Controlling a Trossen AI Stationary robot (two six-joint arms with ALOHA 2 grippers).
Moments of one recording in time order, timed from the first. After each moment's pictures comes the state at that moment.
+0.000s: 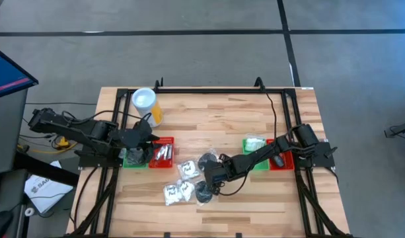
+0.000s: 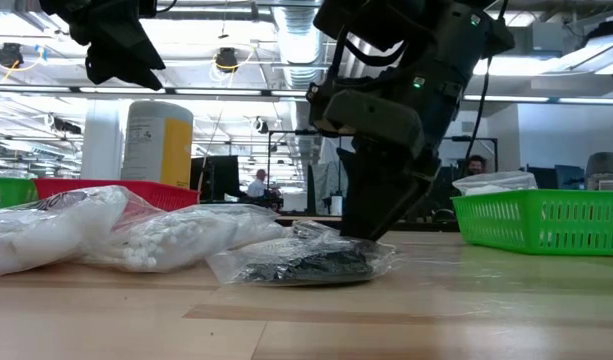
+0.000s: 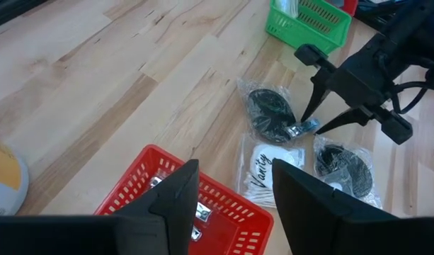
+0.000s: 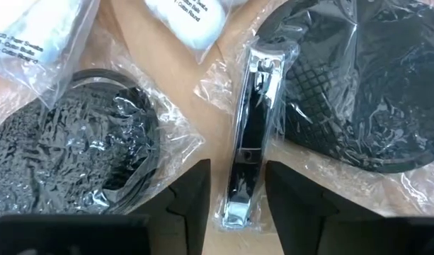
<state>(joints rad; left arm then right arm) -0.23 0.82 0.72 -0.65 -0.40 -0.66 0.32 2.03 1.23 -0.40 0.19 0.68</state>
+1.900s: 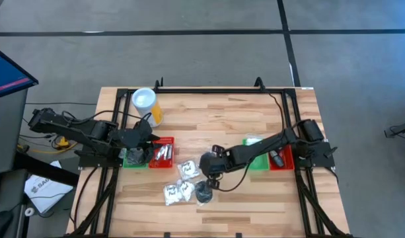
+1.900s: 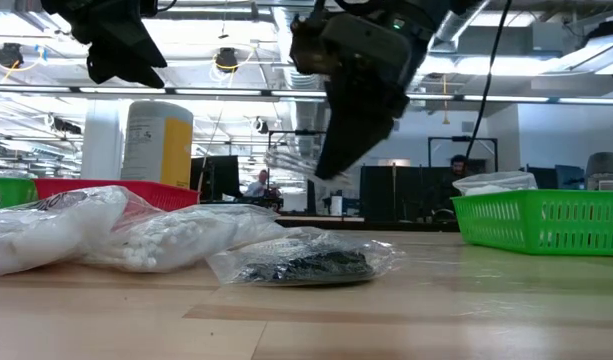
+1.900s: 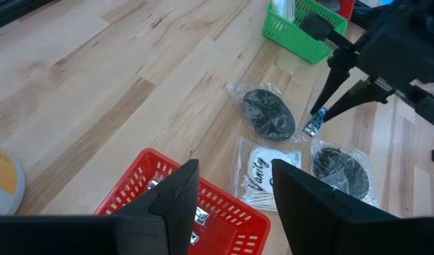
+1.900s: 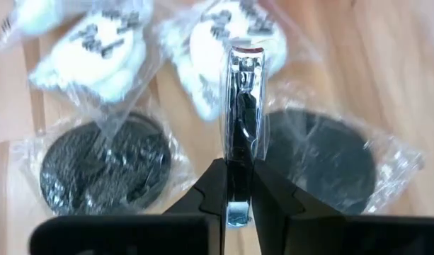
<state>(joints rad) -0.23 0.82 0.72 -0.63 -0.40 -0.66 0.27 1.94 1.37 -0.52 0.19 0.38</state>
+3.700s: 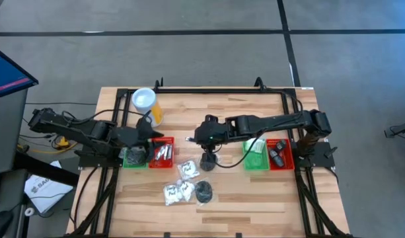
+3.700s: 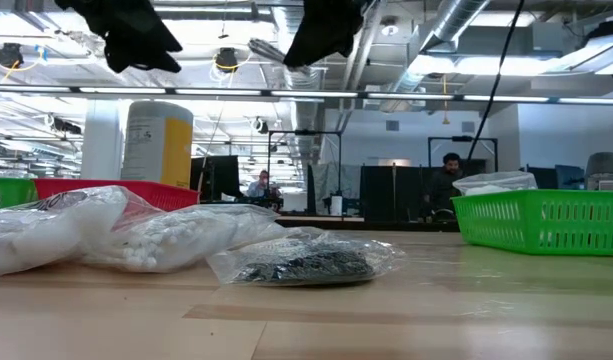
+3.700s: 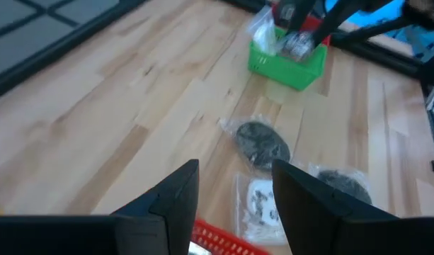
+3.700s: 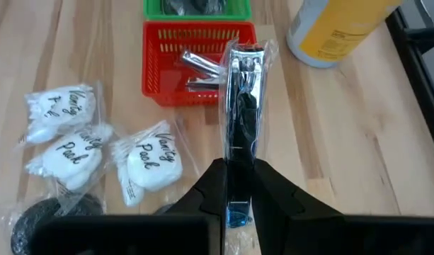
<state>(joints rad) -0.23 0.82 0.72 -0.51 -0.45 -0.50 0.09 1.81 1.64 -0.69 0.19 0.04</state>
